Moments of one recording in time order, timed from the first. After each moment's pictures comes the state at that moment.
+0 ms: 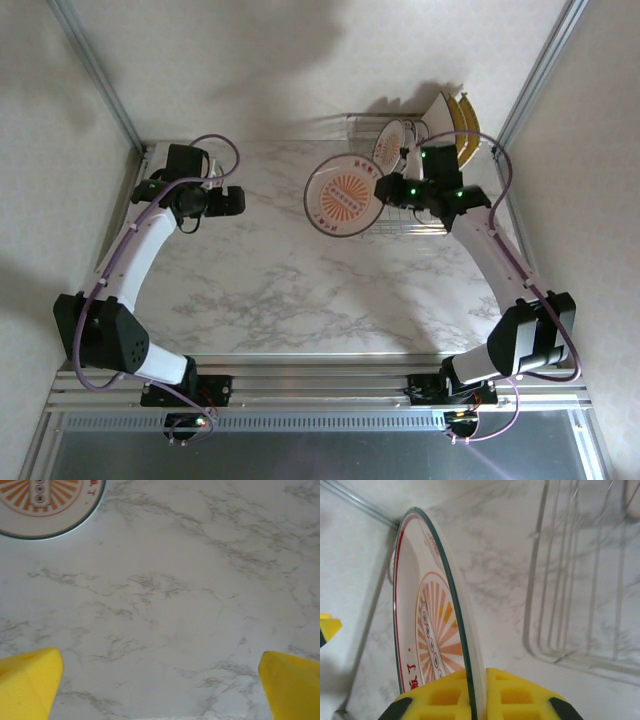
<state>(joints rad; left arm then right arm) -0.12 1.47 1.38 -0.84 0.06 -0.22 0.30 1.45 1.30 -0.53 -0.46 0.47</state>
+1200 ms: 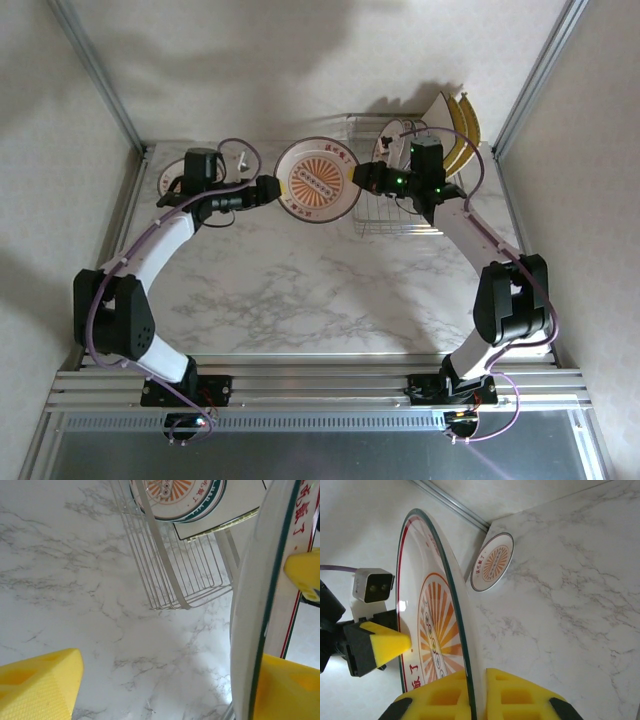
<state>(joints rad) -0.16 1.55 1.21 -0.28 0.74 -0.48 0.29 1.64 1.30 -0.08 -0.80 0.61</state>
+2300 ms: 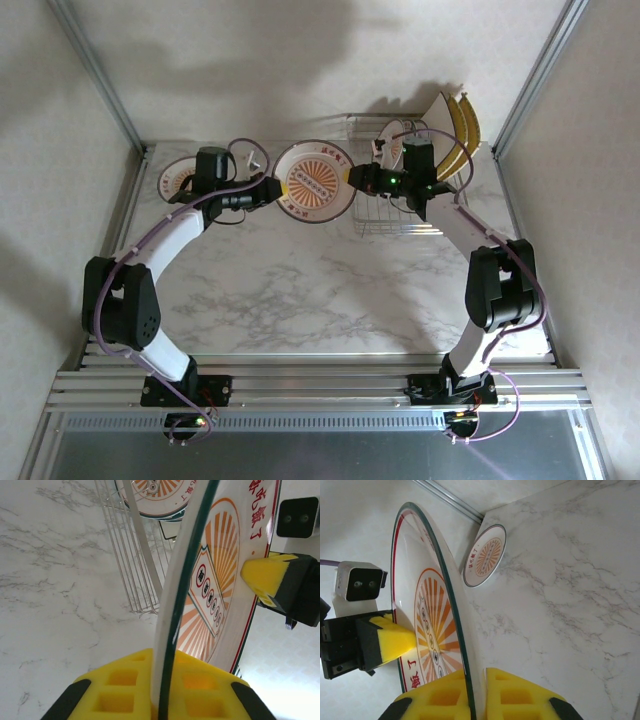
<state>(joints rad) -0.20 1.62 1.23 -0.20 0.76 -0.61 0.30 1.74 1.35 -0.08 -0.81 0.58</state>
